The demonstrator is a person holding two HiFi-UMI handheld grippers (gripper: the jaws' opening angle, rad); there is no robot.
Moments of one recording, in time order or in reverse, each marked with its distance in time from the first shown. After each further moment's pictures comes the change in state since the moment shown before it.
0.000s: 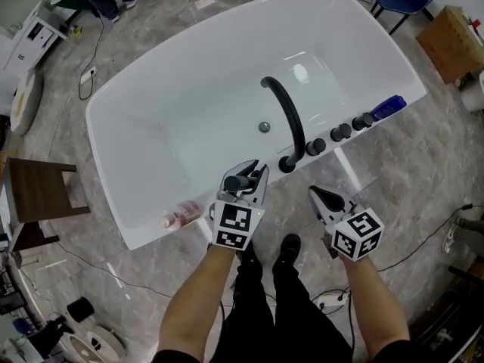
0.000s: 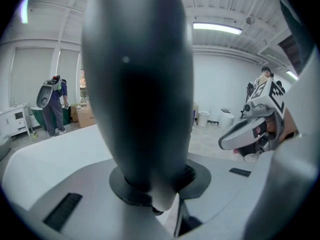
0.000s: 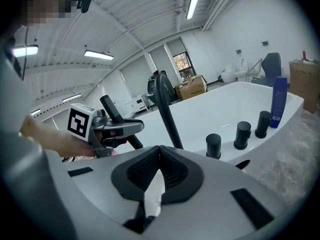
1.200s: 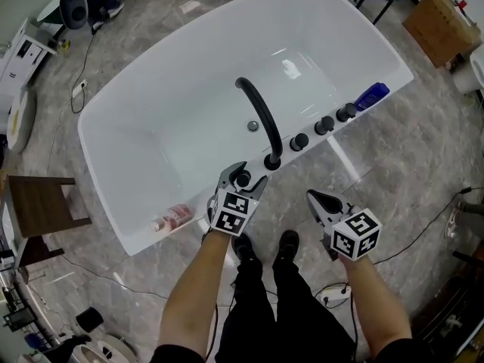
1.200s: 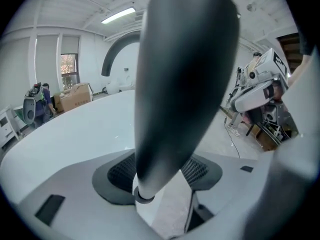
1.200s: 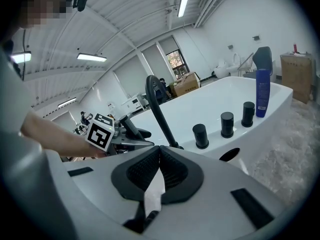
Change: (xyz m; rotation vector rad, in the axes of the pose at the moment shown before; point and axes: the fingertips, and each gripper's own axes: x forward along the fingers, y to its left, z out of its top) left arm 0.044 -0.022 -0.074 0.076 0.248 -0.121; right arm -0.029 -0.018 -0.023 0.072 0.019 -0.030
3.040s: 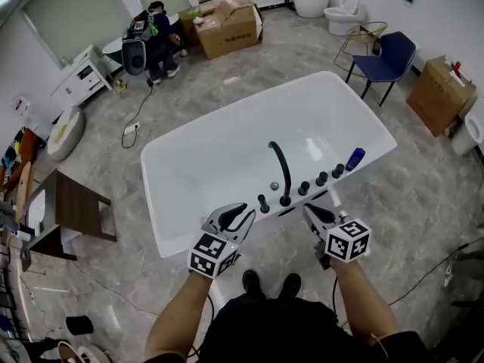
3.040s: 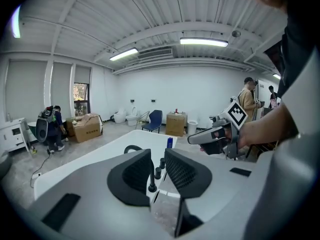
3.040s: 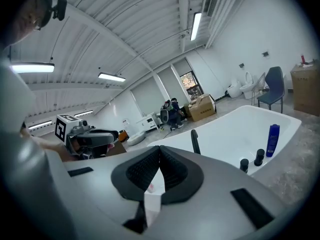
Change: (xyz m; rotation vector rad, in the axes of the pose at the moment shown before) left arm -0.291 -0.051 0.158 -0.004 -0.318 0.073; right arm -0.096 0.119 0.134 -0.059 -0.225 0.149
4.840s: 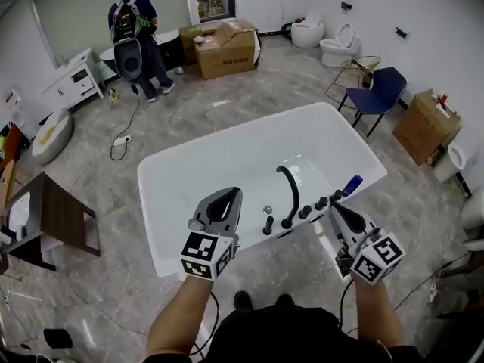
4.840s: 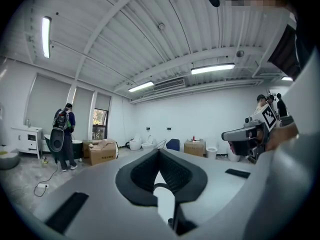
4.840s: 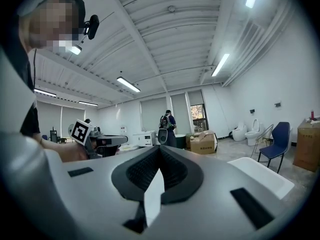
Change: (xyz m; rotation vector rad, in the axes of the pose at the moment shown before) left arm -0.072 0.096 0.110 -0.023 -0.349 0.180; right arm -0.039 0.097 0.139 -0.341 -0.257 -0.042
